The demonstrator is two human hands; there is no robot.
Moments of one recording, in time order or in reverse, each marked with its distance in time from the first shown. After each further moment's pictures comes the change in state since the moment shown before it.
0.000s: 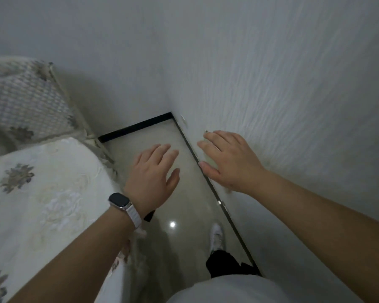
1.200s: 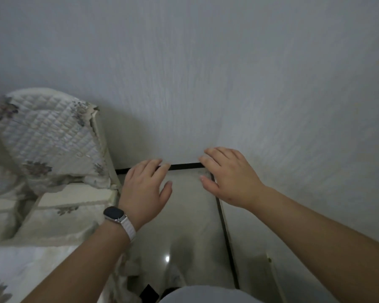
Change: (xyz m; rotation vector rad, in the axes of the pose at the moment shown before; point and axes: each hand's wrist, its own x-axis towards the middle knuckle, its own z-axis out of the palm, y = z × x) left_hand 0.306 -0.400 0.102 0.051 0.075 -0.355; right_hand 0.522 0.100 0.218 0.068 -0.118 -0.220
